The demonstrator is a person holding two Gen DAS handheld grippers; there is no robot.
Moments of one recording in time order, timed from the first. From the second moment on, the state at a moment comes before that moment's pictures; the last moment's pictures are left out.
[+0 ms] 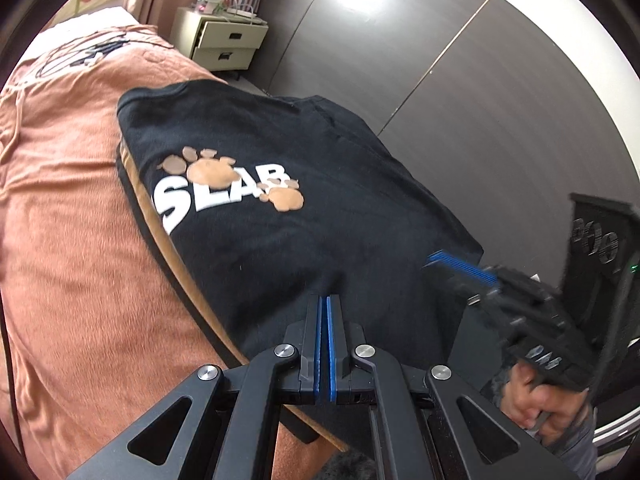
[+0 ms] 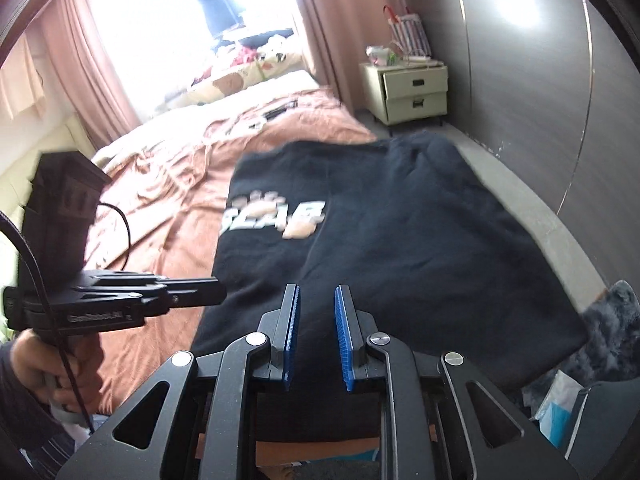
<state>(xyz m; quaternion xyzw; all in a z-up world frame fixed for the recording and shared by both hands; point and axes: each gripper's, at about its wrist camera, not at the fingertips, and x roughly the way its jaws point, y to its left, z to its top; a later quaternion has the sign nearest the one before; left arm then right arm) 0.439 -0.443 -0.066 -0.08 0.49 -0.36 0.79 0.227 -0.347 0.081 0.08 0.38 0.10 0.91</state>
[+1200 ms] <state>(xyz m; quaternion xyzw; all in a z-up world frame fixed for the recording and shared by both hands) 0.311 -0.316 0.069 -0.05 0.39 -0.31 0.87 0.060 -0.284 0.180 0.05 0.33 0.01 0.94</state>
